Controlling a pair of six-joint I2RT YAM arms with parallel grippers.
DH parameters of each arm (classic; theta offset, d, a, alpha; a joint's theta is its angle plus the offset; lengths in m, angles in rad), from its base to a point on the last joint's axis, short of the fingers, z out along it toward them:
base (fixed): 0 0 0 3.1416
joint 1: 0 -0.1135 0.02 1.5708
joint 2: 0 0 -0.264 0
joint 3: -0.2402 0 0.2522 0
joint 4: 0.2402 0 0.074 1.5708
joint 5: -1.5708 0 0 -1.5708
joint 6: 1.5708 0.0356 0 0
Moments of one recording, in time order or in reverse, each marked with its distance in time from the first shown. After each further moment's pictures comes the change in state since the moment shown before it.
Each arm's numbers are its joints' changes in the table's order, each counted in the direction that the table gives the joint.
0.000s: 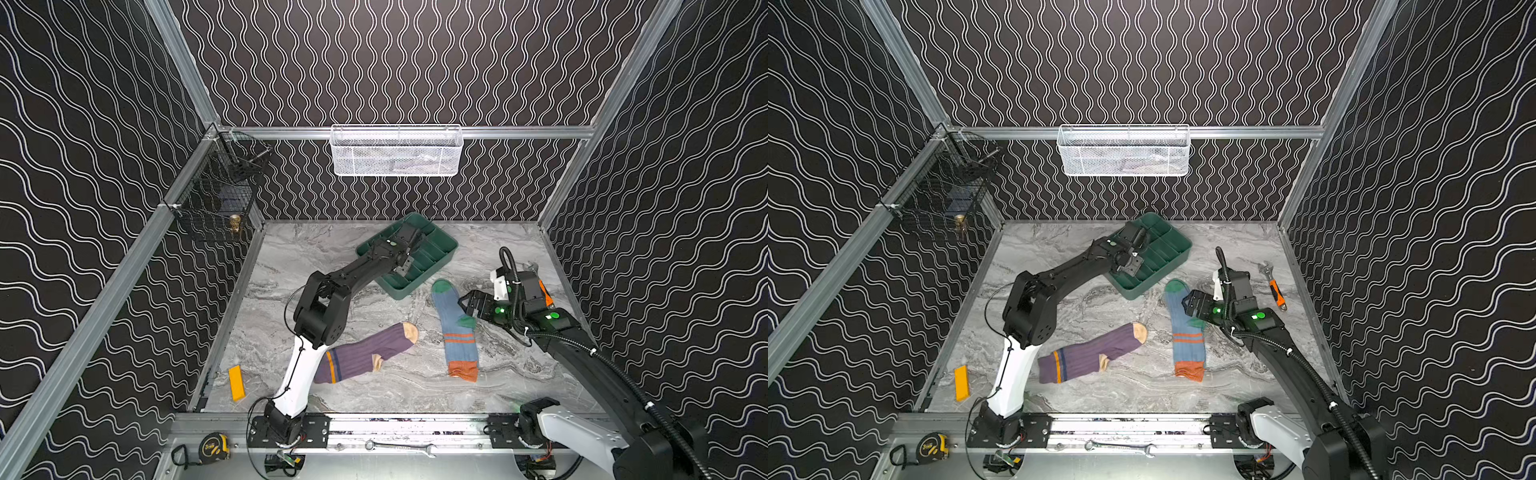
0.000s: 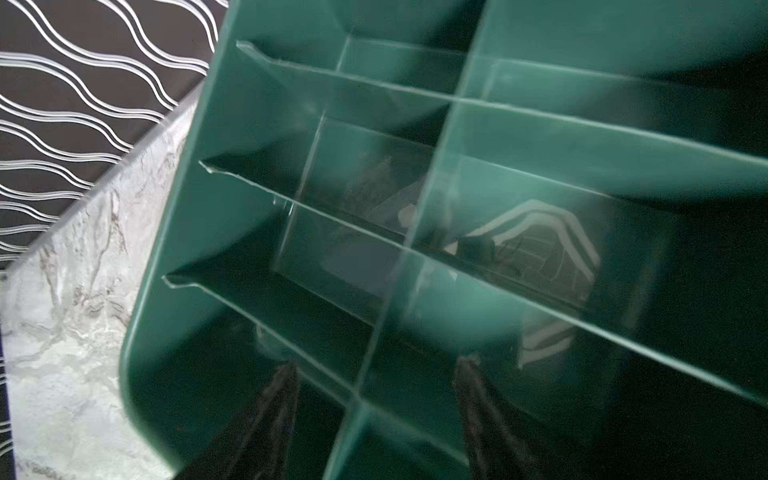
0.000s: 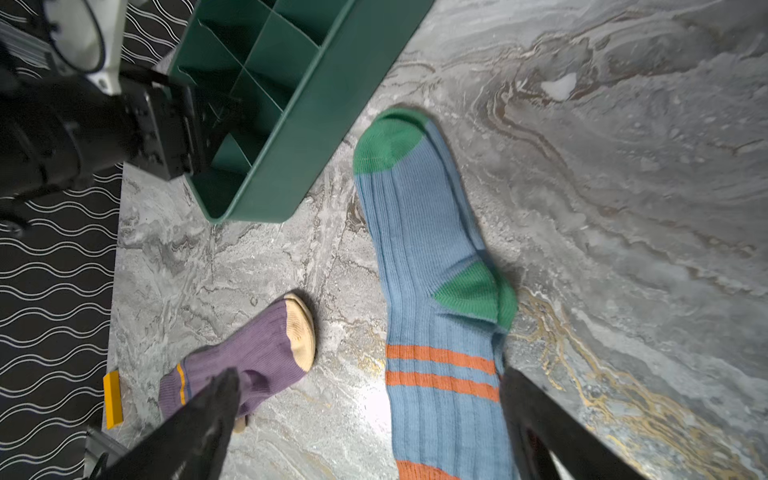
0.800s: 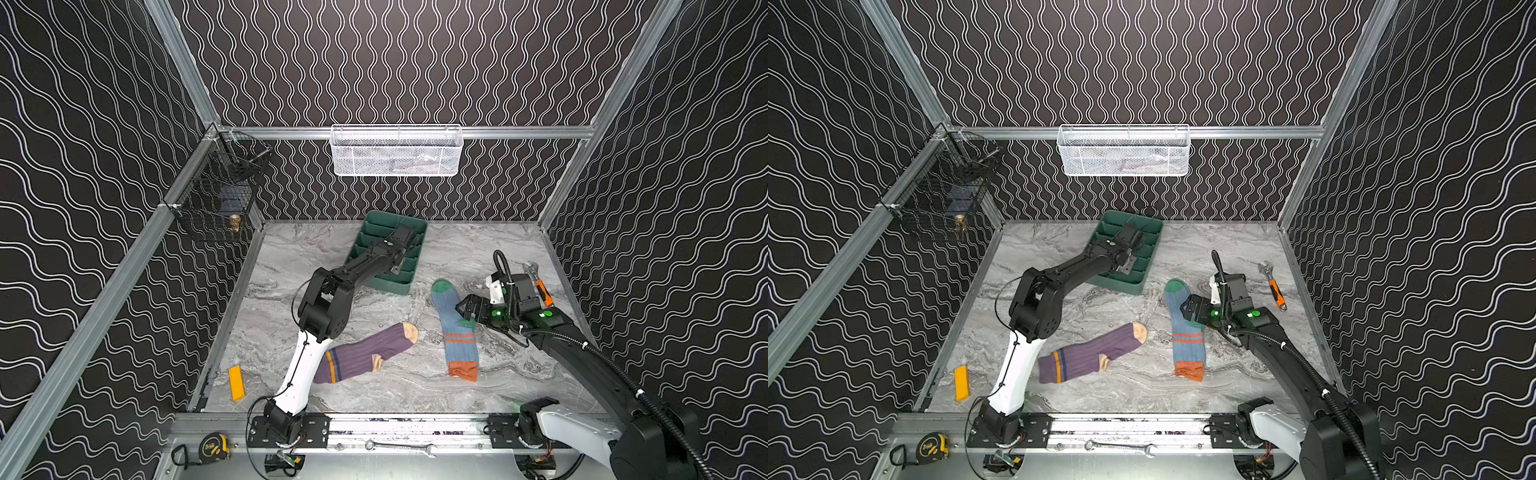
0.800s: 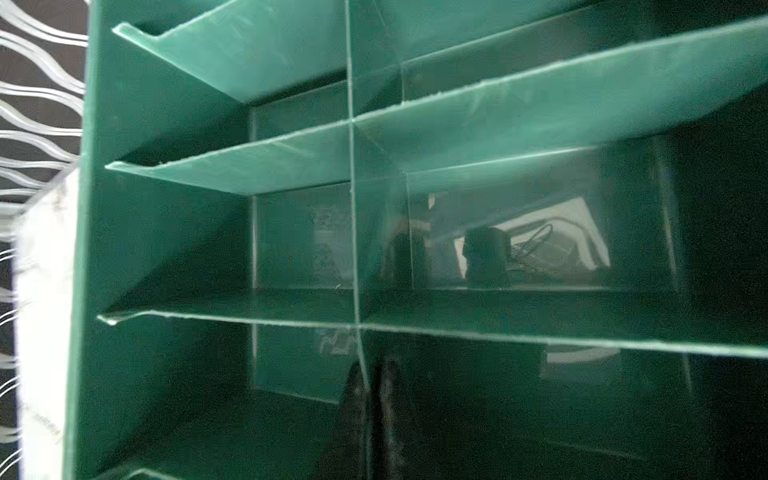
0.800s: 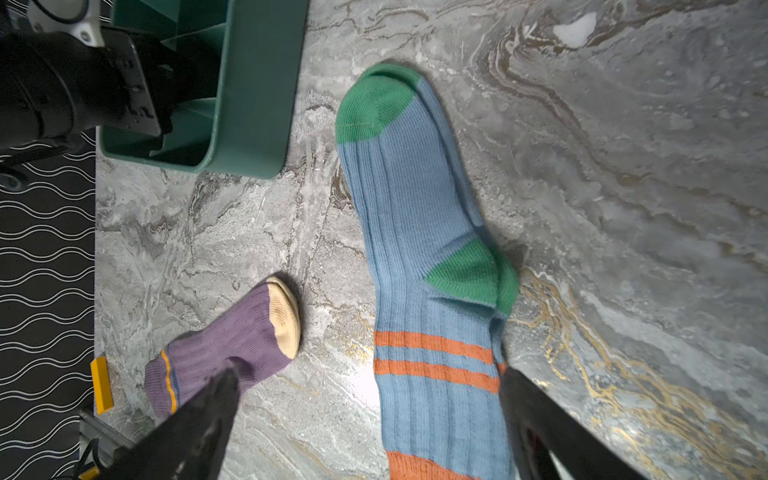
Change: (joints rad) left arm -0.043 0.060 -0.005 0.009 0.122 -0.085; right arm 0.000 0.038 0.029 -0.006 0.020 -0.006
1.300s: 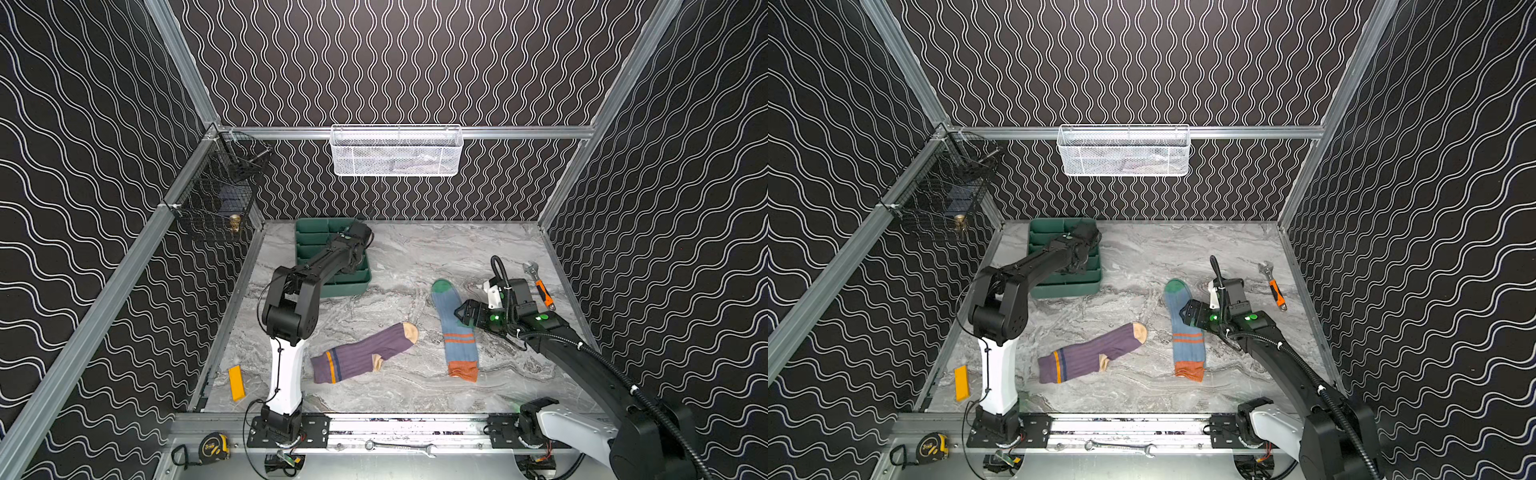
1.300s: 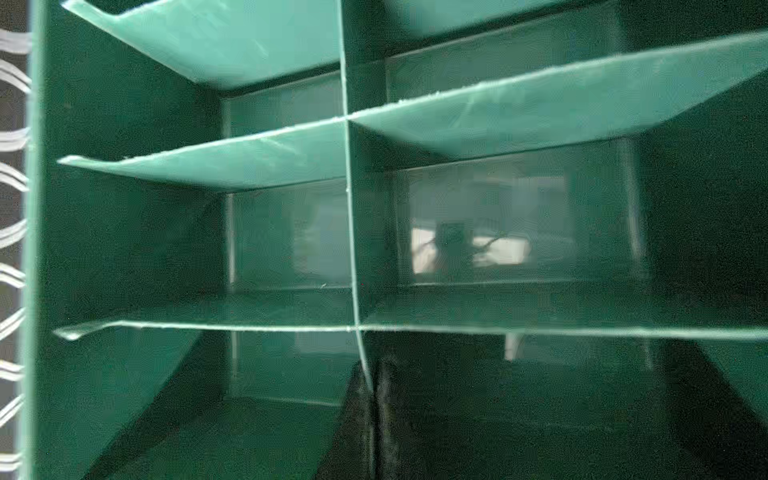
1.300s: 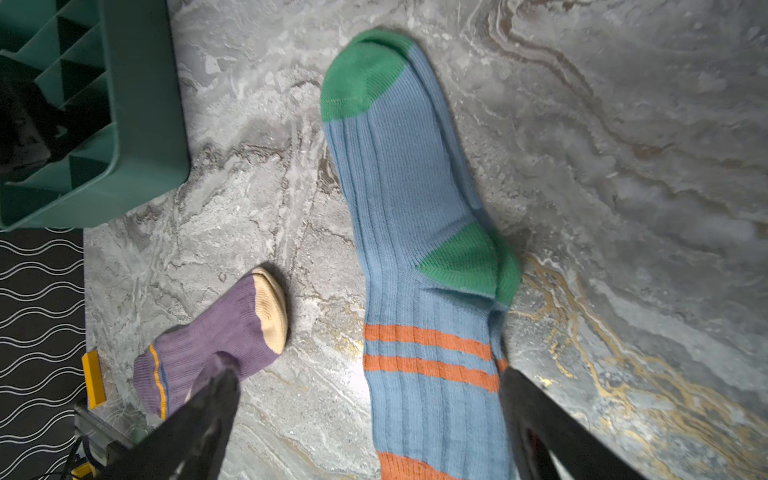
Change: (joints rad) left arm -0.224 -0.228 0.315 0.107 0.104 -0.243; right arm -0.001 0.017 0.060 -0.039 0.010 0.003
